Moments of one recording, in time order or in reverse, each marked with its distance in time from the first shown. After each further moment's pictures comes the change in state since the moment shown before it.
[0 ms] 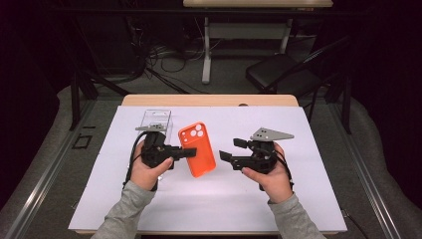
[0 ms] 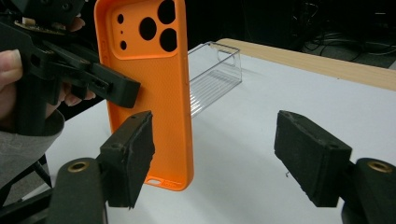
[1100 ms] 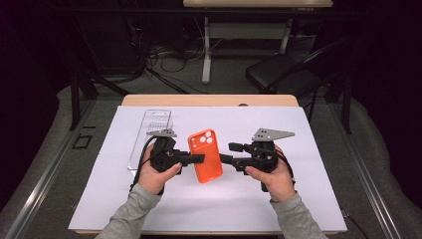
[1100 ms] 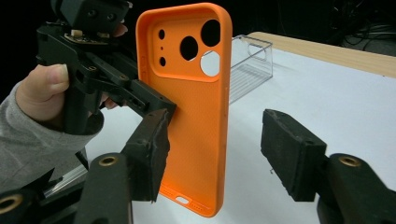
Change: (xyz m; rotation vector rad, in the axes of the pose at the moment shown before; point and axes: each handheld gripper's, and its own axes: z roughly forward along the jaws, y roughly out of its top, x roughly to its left) left arm -0.009 -0.006 0.019 0.041 -0.031 0.033; right arm -0.003 0.000 -0.003 0.026 0.137 -0.009
